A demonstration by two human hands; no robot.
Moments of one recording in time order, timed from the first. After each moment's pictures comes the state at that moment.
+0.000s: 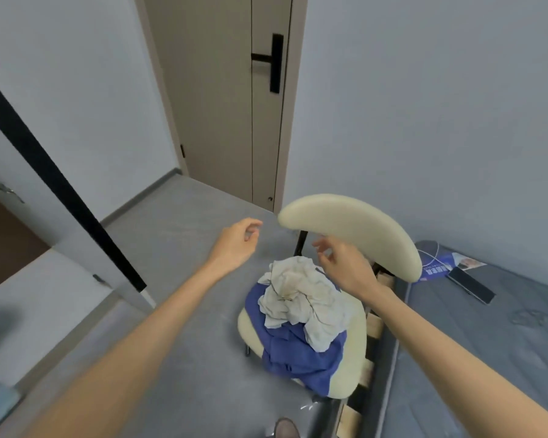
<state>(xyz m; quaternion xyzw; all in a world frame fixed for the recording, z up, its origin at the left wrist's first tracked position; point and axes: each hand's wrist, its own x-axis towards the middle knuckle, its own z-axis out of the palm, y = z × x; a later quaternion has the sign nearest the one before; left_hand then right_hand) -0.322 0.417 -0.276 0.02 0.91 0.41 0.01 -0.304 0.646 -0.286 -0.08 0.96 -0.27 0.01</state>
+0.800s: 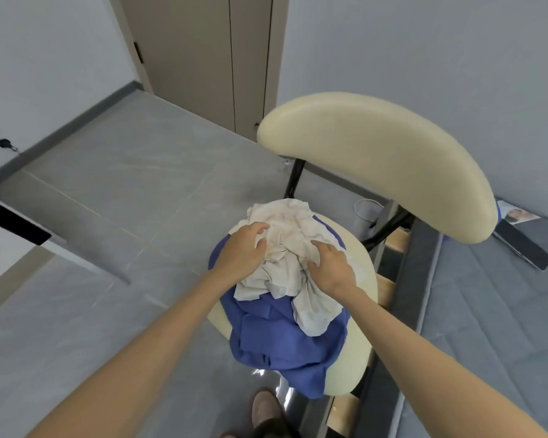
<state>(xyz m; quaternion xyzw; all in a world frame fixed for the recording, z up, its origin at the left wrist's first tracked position) -0.403 0.506 -0.577 0.00 0.90 0.41 0.13 -0.395 0.699 -0.602 0.05 0.96 -0.20 0.21</state>
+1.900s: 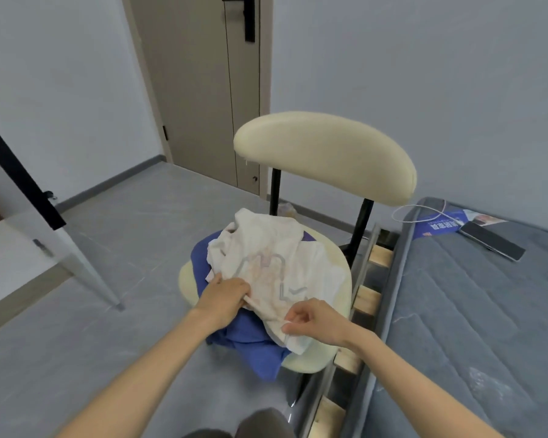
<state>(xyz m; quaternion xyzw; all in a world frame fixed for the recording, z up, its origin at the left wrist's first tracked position) -0.238 0.565 -0.669 0.15 0.98 0.05 0.06 -0.227 0.792 -0.669 -0.17 0.87 -0.39 0.26</state>
